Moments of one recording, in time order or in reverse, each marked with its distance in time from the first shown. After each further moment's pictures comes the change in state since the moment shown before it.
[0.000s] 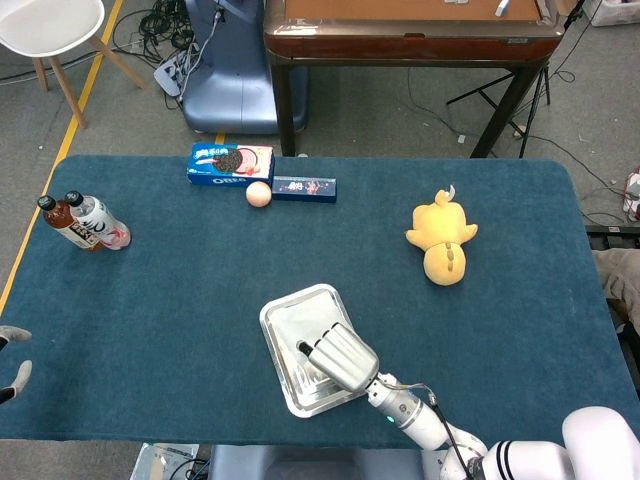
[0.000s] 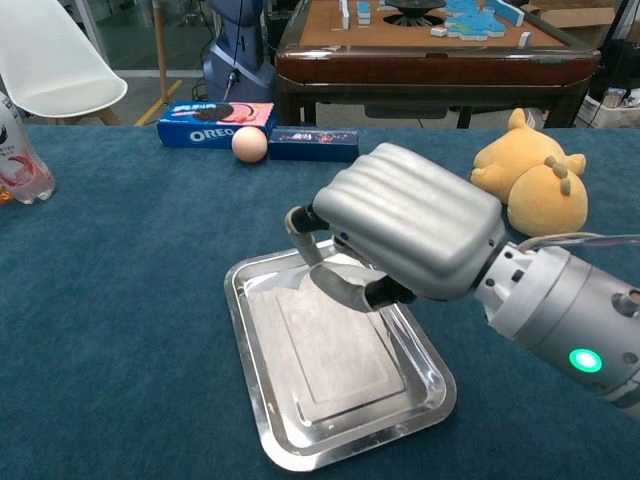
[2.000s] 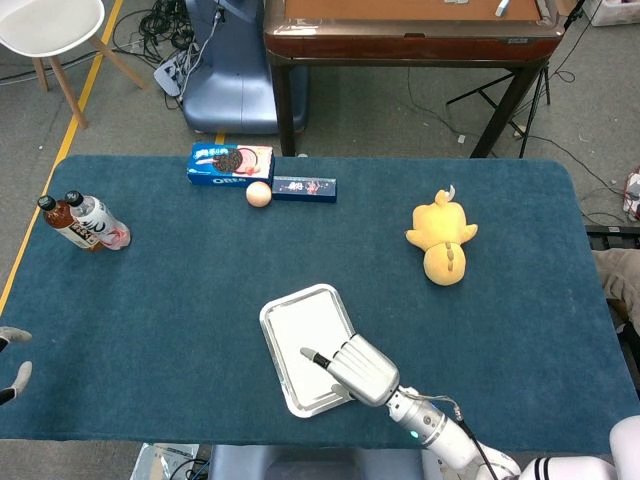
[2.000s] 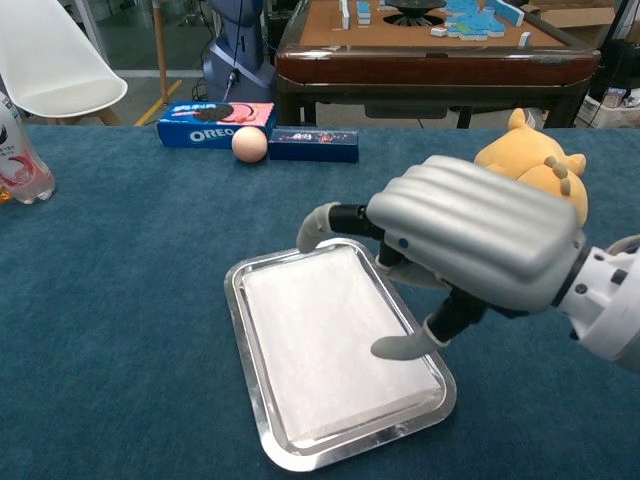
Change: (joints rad) left arm 0.003 -0.004 0.001 0.001 0.000 0.001 0.010; right arm -0.070 0.185 -0.045 -0.244 0.025 -0.056 0.043
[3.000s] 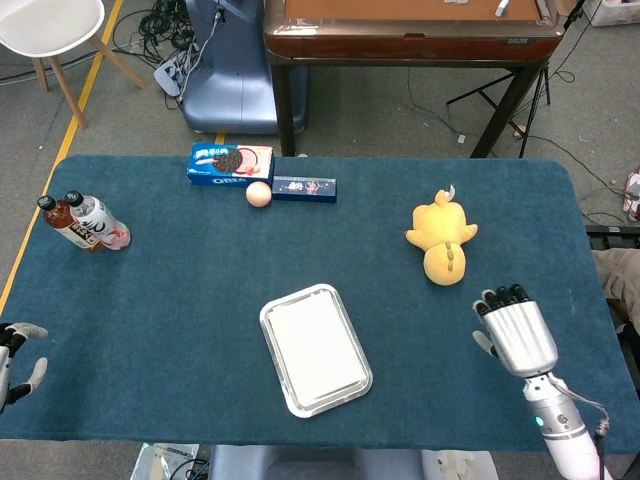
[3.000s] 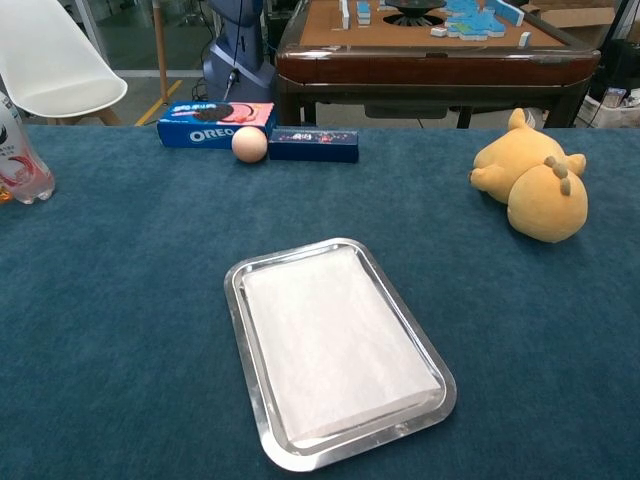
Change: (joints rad) left arm -0.025 -0.065 -0.003 0.050 0.030 -0.006 0.027; right arm -0.304 0.353 0.028 0.026 0.138 0.332 -0.028
